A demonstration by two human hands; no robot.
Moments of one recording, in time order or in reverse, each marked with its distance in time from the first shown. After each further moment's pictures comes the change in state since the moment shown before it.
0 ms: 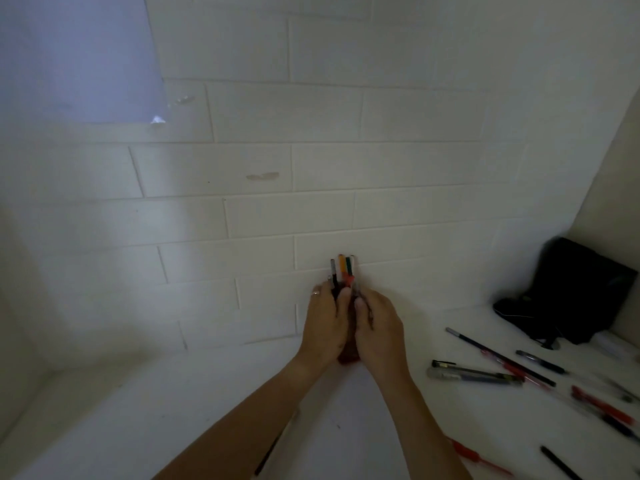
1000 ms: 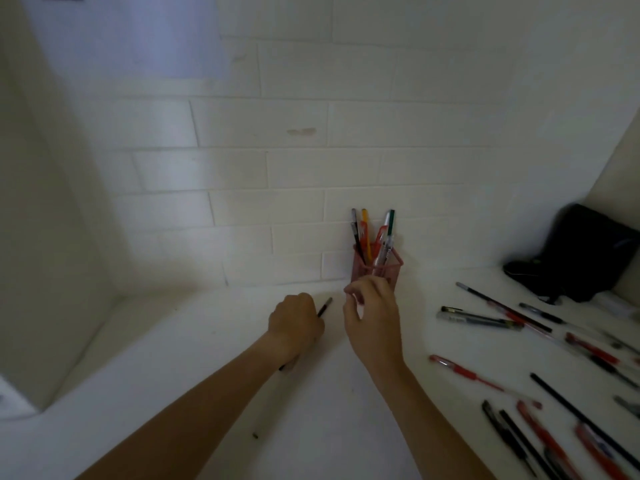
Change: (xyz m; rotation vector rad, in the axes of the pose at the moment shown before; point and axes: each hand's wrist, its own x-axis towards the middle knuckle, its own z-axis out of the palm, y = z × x) left_hand -0.088 0.001 -0.094 0.775 -0.372 -0.373; right_hand -0.088 -0.023 0.009 -0.119 0.025 -0.274
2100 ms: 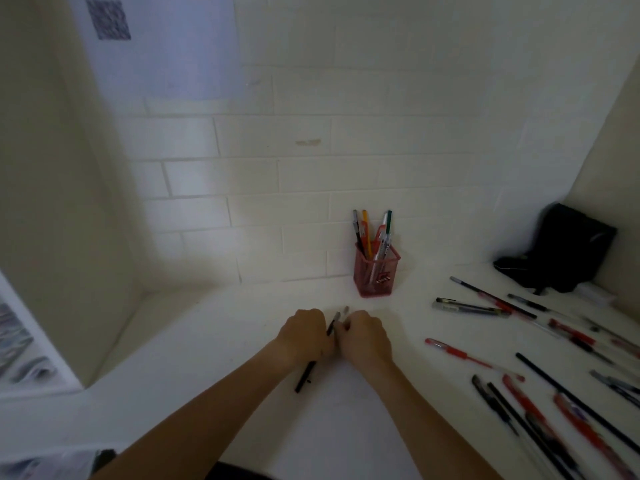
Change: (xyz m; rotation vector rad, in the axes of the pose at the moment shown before) left_hand -0.053 -0.003 -0.004 -0.008 -0.146 0.069; right_hand -0.034 -0.032 0.001 -0.269 -0.474 0.533
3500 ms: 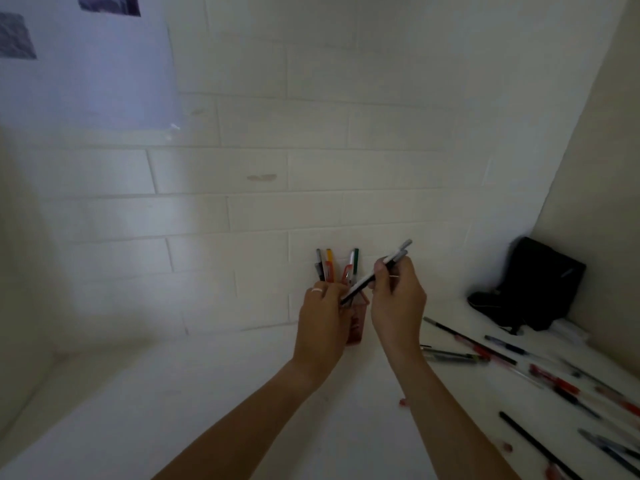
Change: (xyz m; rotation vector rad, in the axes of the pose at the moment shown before) left_hand 0.087 0.092 0.000 -0.327 0.735 0.474; right_hand 0.093 0.005 -0.115 0.658 0.669 -0.276
